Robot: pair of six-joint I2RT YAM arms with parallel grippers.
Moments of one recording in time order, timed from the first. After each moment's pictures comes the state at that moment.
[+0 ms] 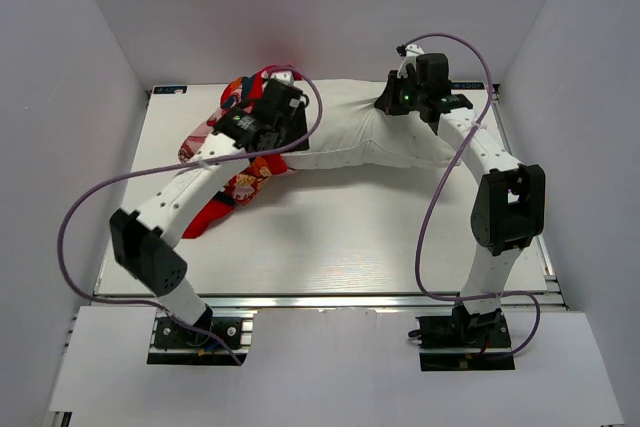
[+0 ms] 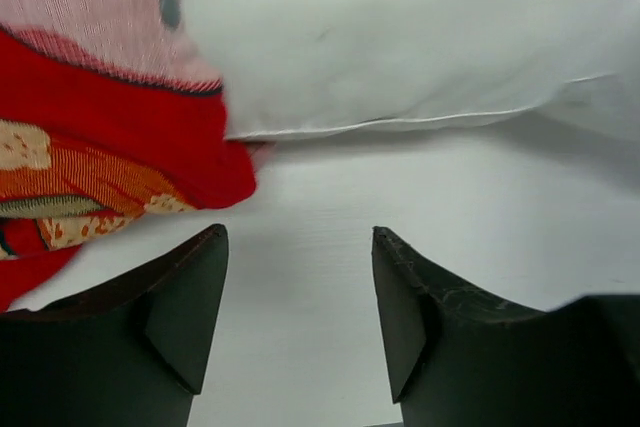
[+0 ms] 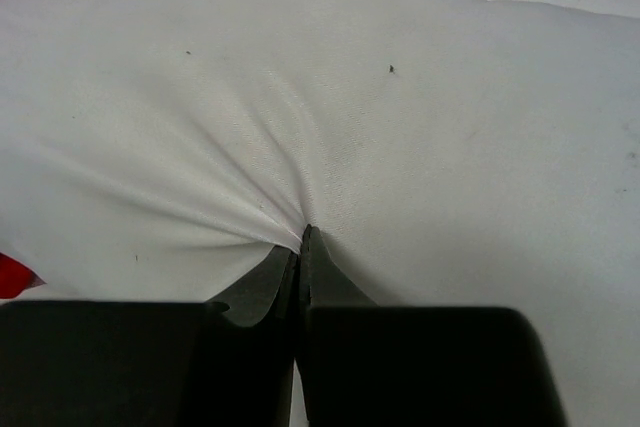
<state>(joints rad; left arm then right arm) -0.61 1.60 1.71 -0.86 -0.30 -0.52 0.26 1.87 1.64 -0.27 -0.33 0.18</state>
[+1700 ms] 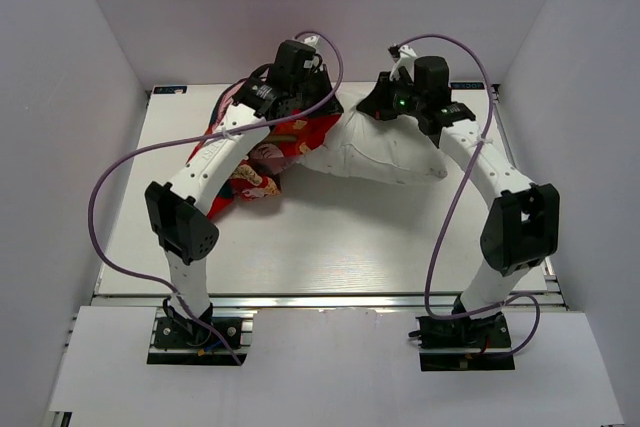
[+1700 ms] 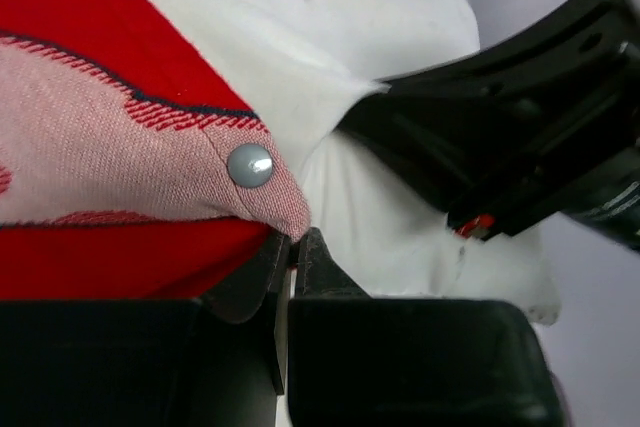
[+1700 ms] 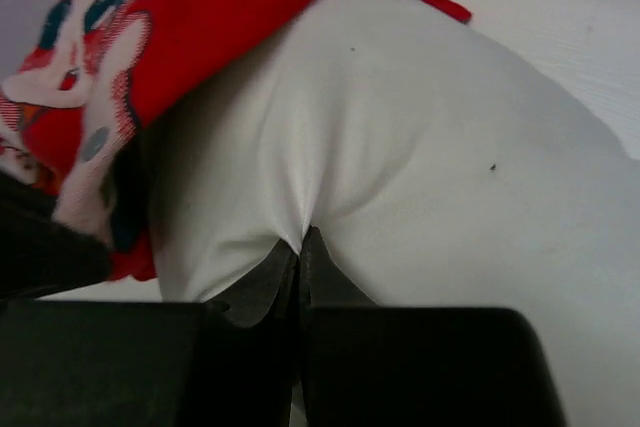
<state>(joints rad) -0.59 1.90 2.08 -0.76 0.09 -0.60 0.34 1.74 1.55 -0.21 -0.47 0.24</state>
